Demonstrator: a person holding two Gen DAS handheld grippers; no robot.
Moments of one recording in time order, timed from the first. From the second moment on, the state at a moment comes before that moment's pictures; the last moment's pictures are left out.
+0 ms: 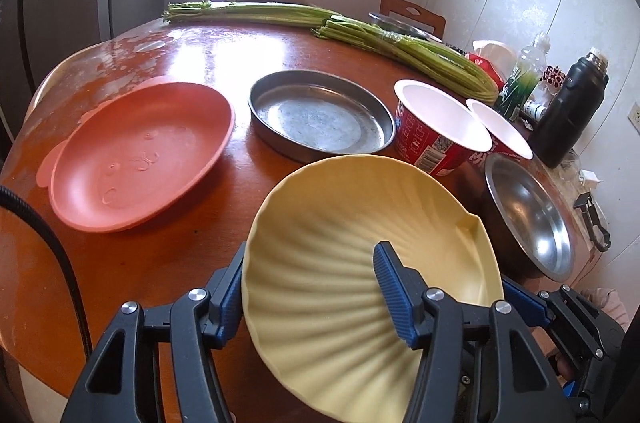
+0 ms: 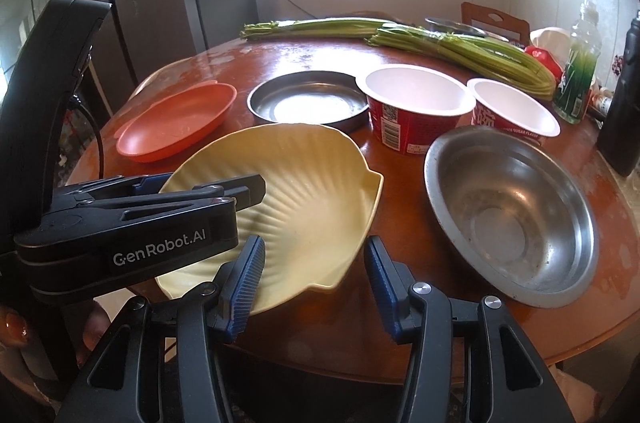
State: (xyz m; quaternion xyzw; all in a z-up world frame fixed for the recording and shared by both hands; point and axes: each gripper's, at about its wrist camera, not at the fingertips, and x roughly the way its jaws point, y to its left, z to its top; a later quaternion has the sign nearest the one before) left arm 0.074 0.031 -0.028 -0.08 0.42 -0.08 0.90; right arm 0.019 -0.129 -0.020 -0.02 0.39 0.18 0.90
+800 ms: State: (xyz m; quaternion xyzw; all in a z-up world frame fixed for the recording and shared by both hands) left arm 0.070 0.110 0.018 -0.10 0.37 -0.03 0.92; right arm 0.047 -0.060 0.019 -0.02 0.35 0.24 0.91
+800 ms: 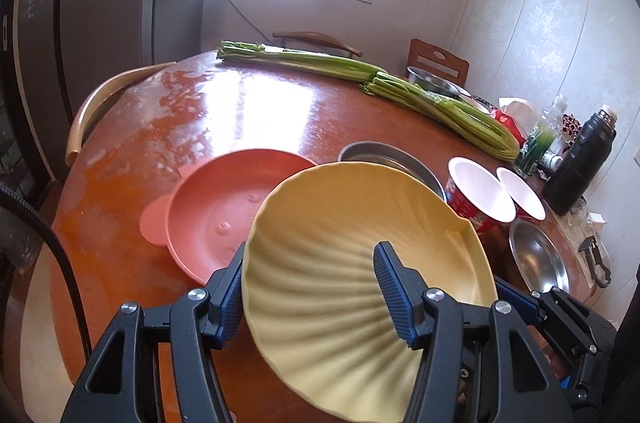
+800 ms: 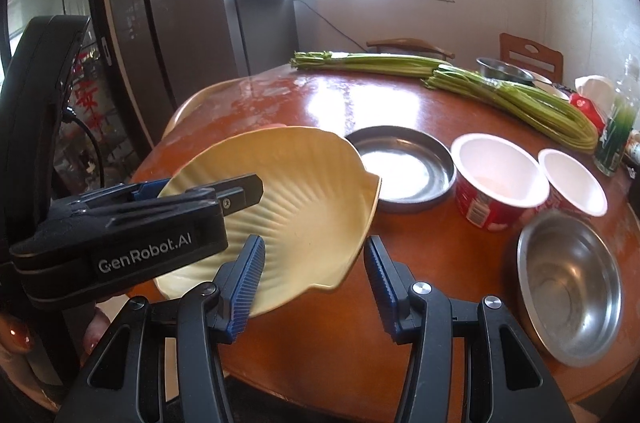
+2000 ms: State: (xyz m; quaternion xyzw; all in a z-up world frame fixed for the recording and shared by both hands) left arm 0.142 0.167 -0.011 -0.07 0.42 0.01 0.90; right arm 0.110 0.004 -0.004 -0.02 0.37 0.26 0.89
